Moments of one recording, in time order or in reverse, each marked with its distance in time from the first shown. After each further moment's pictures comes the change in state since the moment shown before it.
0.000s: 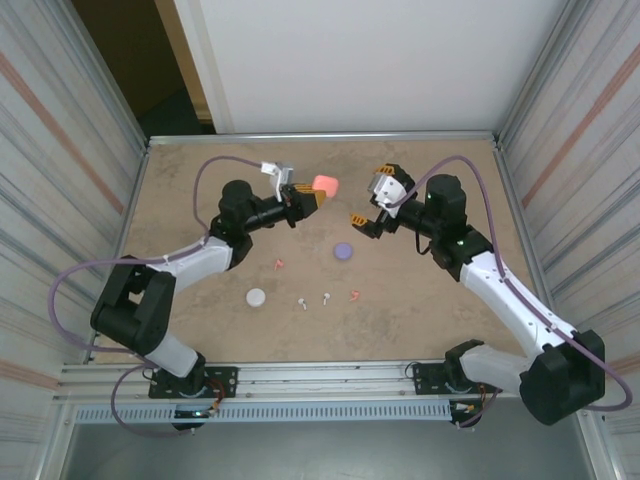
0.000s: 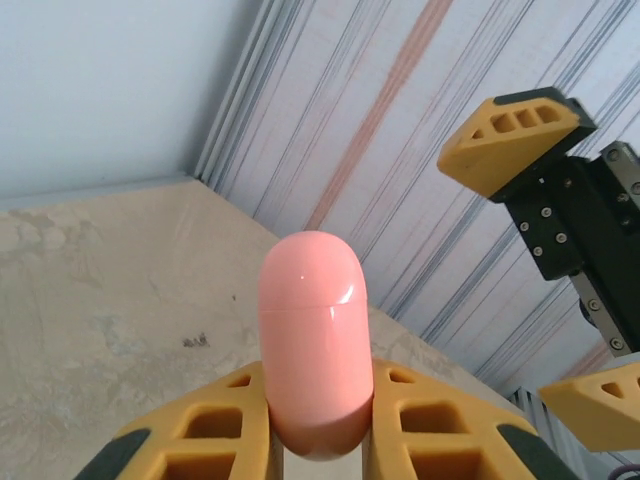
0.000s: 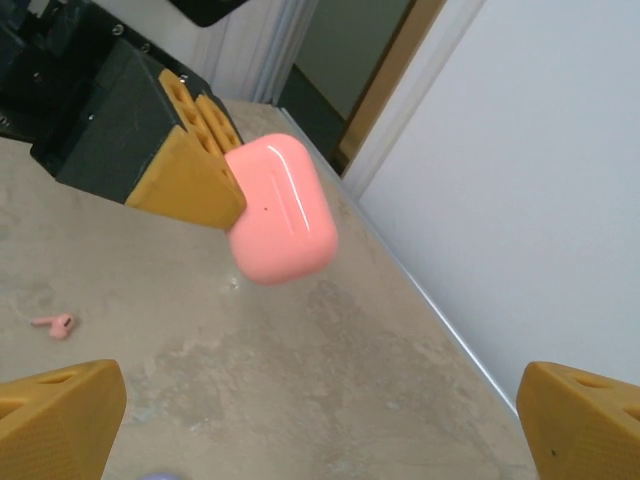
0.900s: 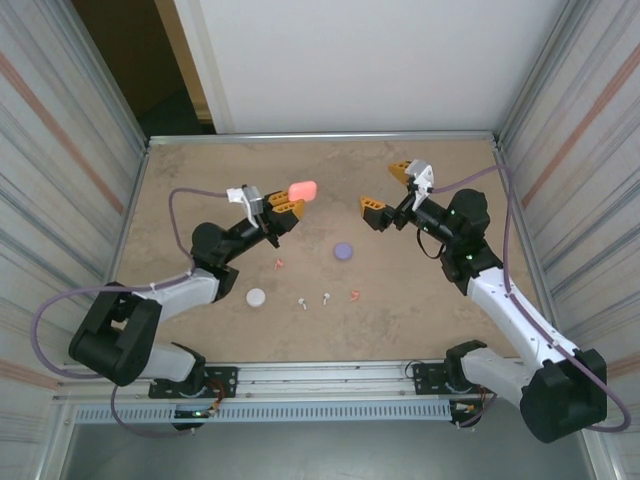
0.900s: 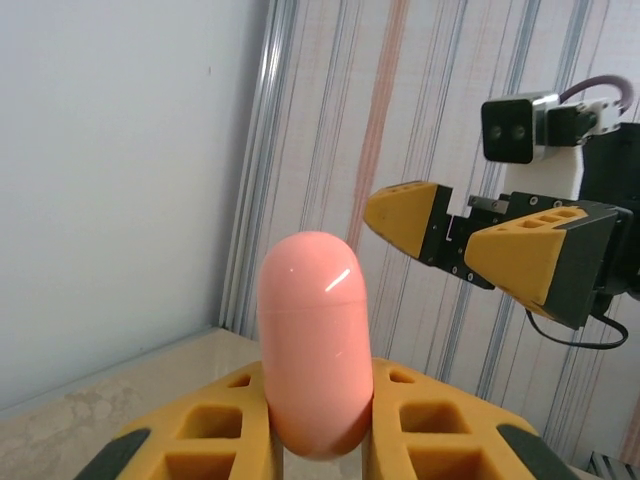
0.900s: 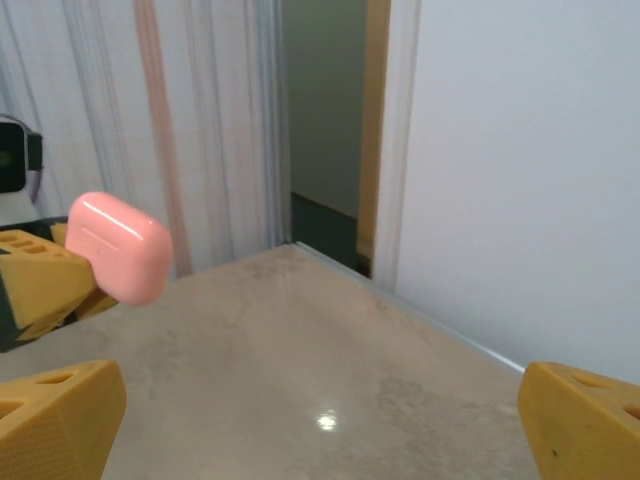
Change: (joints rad) left arm 0.000 -0.176 -0.288 0.483 -0.101 0.090; right arm -0.084 -0.089 -0.138 0.359 -0.109 0.596
